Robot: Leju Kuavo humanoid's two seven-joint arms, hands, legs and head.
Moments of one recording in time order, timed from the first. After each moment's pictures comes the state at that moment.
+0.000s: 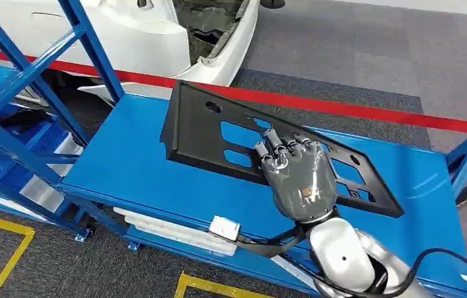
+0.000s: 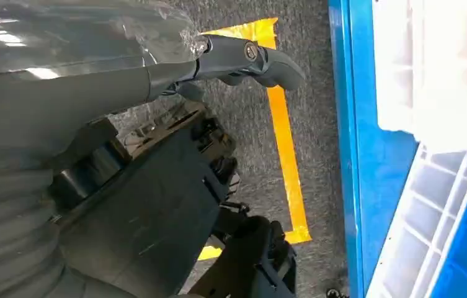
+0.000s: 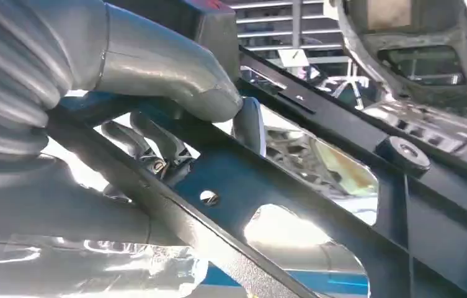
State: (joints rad) left arm -0.15 -0.05 -1.04 -0.26 0.98 0.23 -0.38; right arm -0.37 -0.34 0.84 -2.09 1.49 0.14 0.45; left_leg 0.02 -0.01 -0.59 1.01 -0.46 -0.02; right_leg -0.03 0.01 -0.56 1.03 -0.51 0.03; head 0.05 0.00
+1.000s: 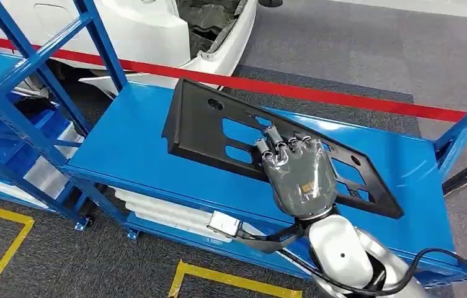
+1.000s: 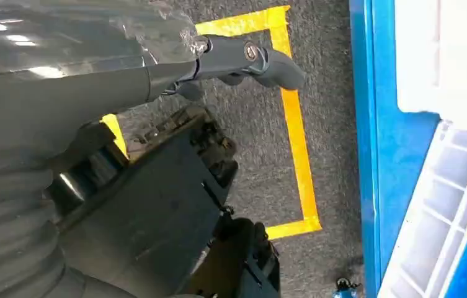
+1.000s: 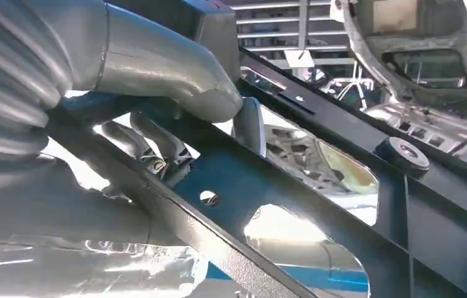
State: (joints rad) left arm -0.16 -0.06 -1.04 -0.26 0.97 0.23 -0.39; right arm -0.37 -0.34 0.83 -2.09 1.49 0.16 0.45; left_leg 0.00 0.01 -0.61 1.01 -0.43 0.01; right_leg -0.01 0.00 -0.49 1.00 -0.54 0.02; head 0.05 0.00
